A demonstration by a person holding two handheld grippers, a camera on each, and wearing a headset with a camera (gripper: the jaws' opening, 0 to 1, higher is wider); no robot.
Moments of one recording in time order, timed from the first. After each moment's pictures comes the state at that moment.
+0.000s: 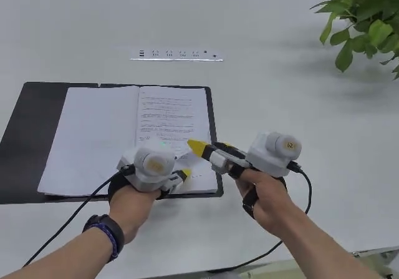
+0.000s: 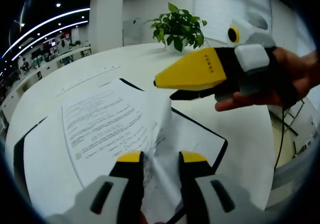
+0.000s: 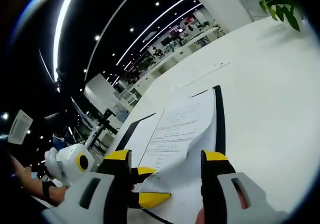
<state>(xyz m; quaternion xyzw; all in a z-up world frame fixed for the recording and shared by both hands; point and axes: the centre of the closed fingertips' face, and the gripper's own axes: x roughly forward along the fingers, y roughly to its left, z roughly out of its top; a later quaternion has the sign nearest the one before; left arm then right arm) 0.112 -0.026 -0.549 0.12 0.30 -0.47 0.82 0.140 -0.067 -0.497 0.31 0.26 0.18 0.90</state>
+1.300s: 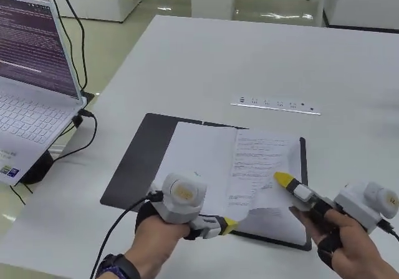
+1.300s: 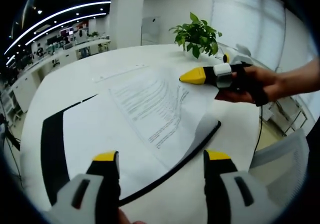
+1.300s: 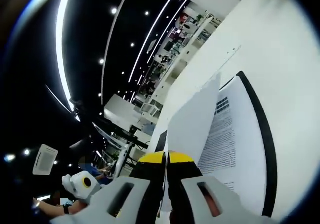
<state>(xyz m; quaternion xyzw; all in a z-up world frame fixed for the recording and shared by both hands) 0.092 0.107 -0.484 0.09 0.32 -0.41 0.85 0.150 -0.011 -0.451 0.45 0.22 0.23 0.84</state>
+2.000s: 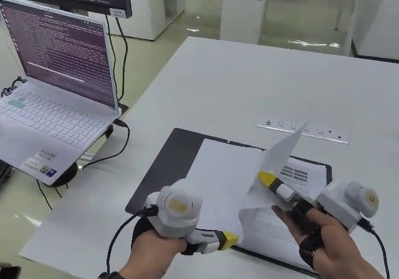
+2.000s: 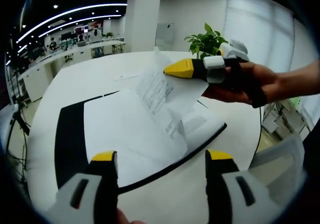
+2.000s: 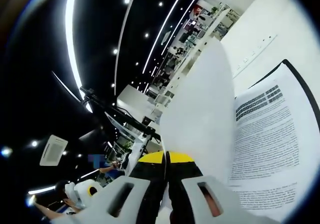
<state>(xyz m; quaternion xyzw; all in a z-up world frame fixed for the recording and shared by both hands) 0.089 0.159 -0.473 0.05 0.32 -0.36 0.87 0.171 0.084 -0.419 0.44 0.22 0.30 0.82</state>
